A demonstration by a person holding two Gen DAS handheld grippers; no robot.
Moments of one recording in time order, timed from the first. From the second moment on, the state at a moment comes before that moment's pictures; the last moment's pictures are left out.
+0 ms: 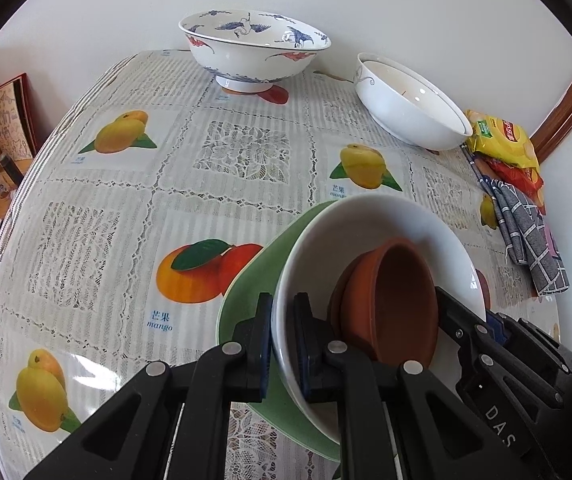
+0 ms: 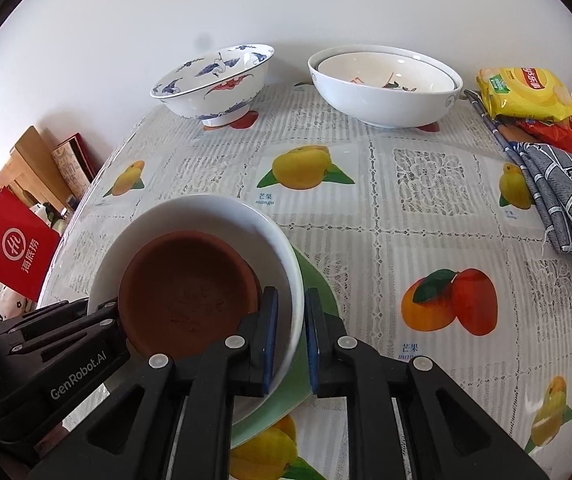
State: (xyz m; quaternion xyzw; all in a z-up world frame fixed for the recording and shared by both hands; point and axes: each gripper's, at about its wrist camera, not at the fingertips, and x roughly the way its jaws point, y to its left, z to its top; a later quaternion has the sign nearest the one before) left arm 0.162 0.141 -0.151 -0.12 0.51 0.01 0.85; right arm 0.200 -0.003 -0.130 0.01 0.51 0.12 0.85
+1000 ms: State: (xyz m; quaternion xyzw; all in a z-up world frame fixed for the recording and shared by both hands) left arm 0.151 0.138 -0.133 -0.10 0.50 0.03 0.86; right arm 0.181 -0.014 -0.113 -0.03 0.51 0.11 0.85
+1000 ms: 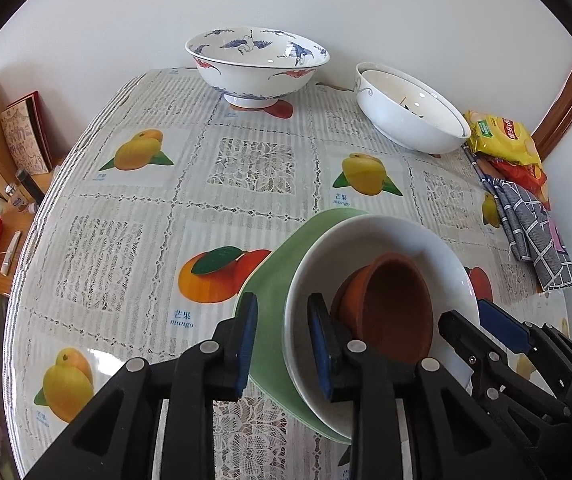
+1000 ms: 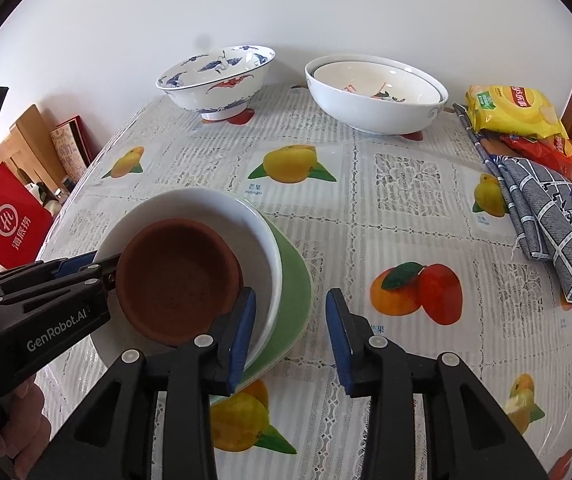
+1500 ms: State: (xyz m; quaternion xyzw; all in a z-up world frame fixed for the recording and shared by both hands) left arm 0.102 0.128 -0.093 -0.10 0.47 0.01 0.87; right arm 0.141 -0.031 -0.082 -0.01 0.49 0.11 0.86
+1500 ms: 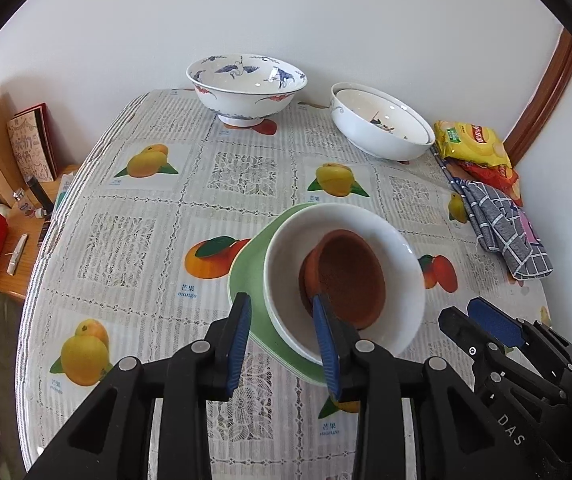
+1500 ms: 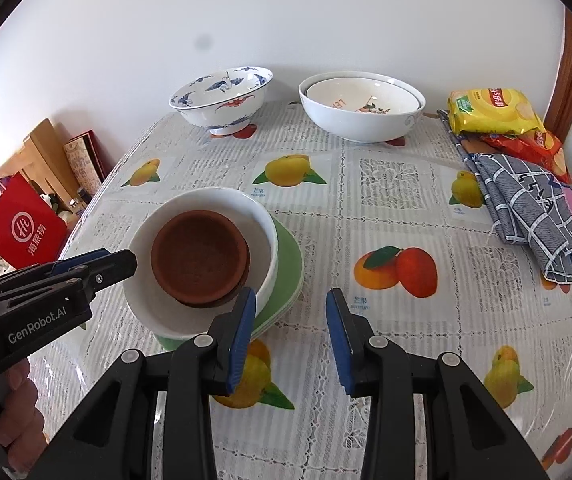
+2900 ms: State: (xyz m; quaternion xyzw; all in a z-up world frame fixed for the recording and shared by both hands) left arm -0.035 0.025 -0.009 -0.04 0.37 -0.03 0.93; right arm -0.018 -0.145 0.026 0.02 0.40 -0.03 0.91
